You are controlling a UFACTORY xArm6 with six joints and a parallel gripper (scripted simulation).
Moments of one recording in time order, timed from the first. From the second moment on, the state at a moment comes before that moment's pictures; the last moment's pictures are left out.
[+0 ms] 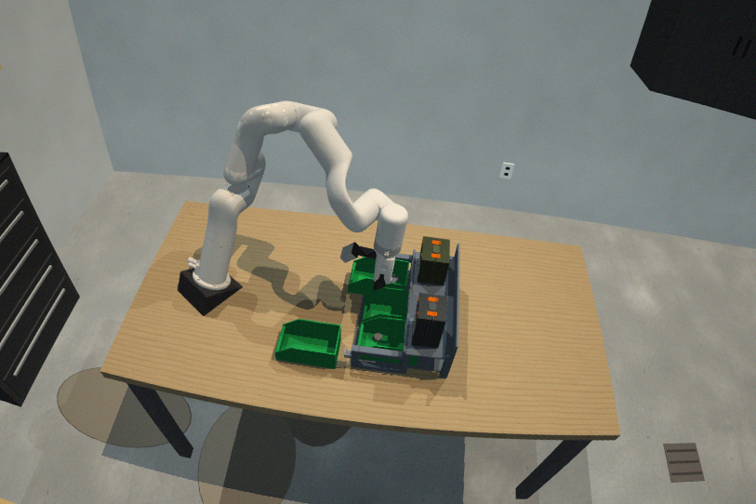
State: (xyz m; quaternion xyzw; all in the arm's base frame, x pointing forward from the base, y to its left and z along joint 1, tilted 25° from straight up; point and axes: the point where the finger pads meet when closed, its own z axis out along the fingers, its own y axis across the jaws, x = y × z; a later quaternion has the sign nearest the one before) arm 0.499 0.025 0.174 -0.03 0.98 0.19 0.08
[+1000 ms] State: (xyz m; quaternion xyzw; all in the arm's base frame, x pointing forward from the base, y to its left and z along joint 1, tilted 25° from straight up) arm 0.497 0.022 0.183 -0.03 0.98 0.19 0.08
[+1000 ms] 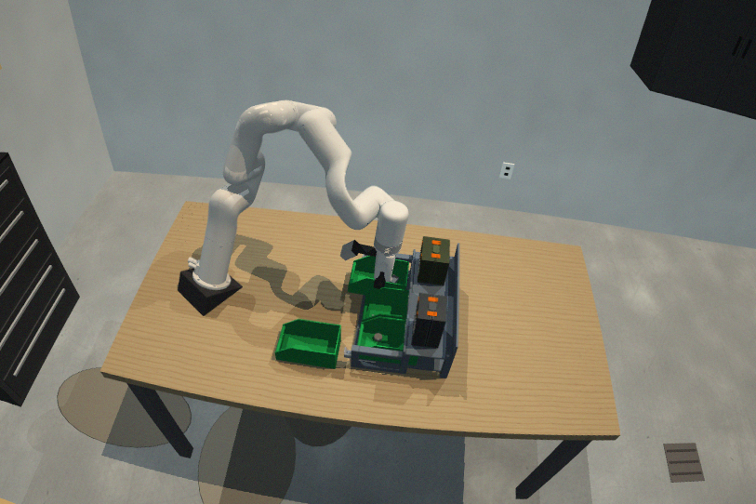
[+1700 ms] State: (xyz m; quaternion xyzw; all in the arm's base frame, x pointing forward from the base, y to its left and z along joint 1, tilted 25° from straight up) arm 0.491 0.012 0.208 -0.03 0.98 0.19 0.08
